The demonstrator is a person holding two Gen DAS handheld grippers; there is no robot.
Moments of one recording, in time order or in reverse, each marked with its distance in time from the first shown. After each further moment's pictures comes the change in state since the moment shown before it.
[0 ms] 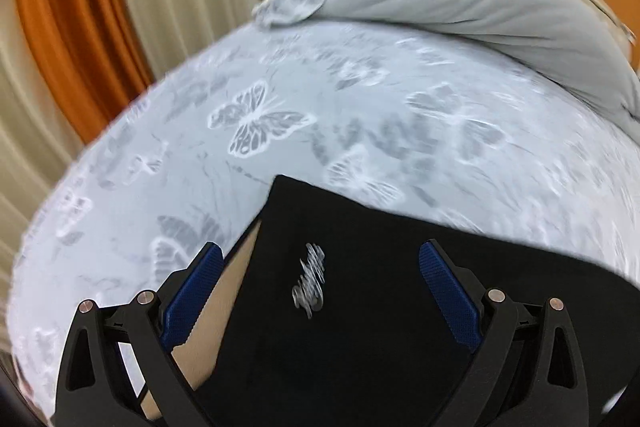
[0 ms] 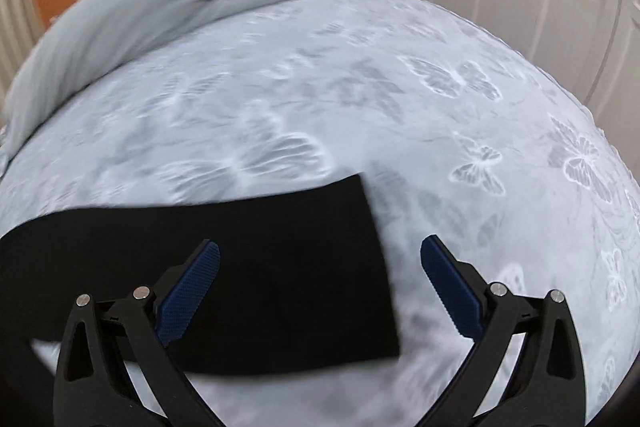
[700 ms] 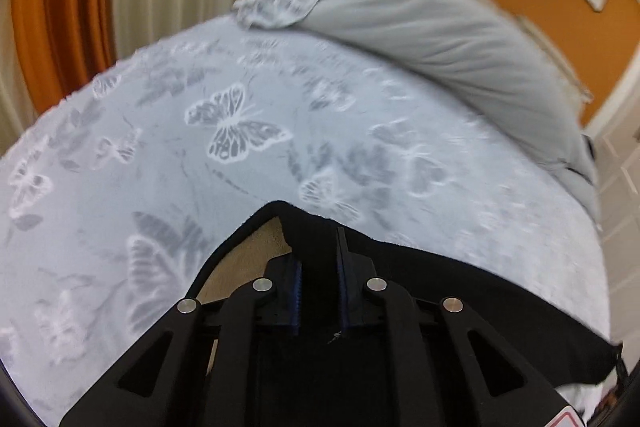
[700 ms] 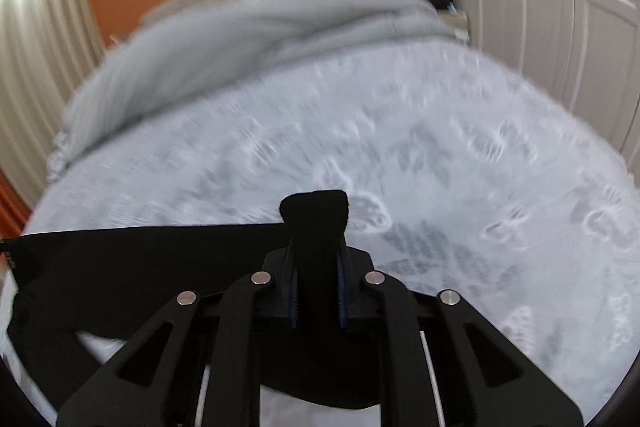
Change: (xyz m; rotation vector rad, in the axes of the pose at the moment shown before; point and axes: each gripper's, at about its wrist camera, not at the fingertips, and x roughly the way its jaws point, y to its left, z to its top) left arm -0.064 0.050 -0.003 -0.100 -0.051 -0.323; right arm -0.123 0.018 -0.005 -0.138 -0.228 0.266
